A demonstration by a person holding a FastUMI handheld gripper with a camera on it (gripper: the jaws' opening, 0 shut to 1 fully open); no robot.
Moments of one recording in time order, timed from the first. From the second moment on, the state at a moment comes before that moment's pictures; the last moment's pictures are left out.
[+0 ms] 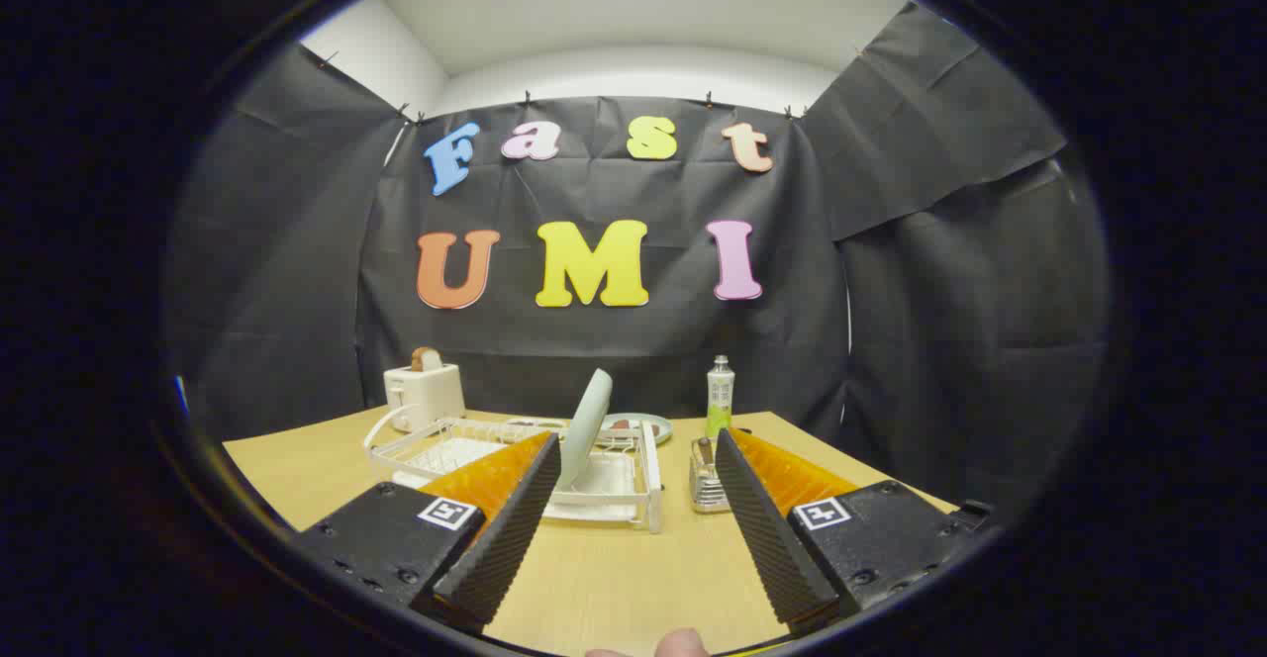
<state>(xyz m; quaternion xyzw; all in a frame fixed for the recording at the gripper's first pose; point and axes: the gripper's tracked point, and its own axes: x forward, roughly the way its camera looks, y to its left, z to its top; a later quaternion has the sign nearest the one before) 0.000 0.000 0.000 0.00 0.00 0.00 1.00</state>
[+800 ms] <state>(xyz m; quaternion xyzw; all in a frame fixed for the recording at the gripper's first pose) 0.000 0.006 0.001 0.00 0.00 0.00 1.00</state>
